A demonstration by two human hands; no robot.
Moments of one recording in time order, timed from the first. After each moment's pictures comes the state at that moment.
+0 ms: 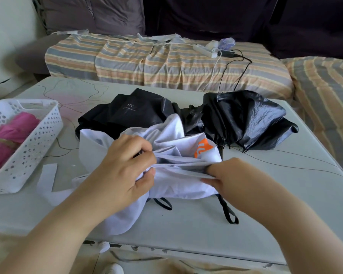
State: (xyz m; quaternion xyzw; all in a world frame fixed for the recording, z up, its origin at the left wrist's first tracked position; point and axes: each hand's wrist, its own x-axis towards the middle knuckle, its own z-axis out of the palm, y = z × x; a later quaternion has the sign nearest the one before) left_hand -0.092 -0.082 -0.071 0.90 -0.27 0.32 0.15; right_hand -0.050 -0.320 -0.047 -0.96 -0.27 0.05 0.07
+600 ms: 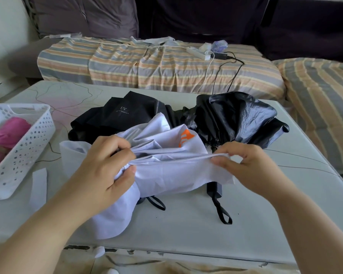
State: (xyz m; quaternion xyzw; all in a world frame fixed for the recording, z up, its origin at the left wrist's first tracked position) left_hand -0.093 -0.066 -0.072 0.91 -0.22 0.30 0.17; right_hand -0.027 -0.356 -0.051 -0.88 -0.24 -0.02 0.41
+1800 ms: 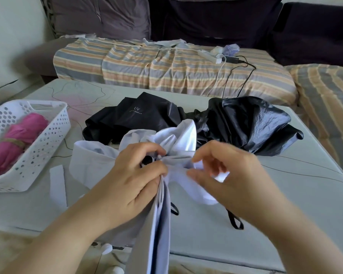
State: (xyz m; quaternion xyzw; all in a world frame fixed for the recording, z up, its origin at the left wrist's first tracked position) left_hand -0.113 -0.079 -0.067 0.93 -0.23 0.19 0.22; right_hand -0.070 -0.299 -0.030 -0.86 -0.35 -0.07 0.37
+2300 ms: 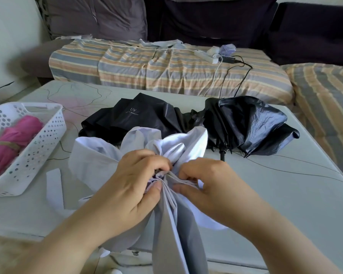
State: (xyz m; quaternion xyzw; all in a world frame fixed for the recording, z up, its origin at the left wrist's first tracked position) left_hand -0.114 -0.091 -0.068 0.90 -0.25 0.22 0.27; right_hand -0.065 -0.283 -0.049 -0.88 -0.38 -0.06 0.29
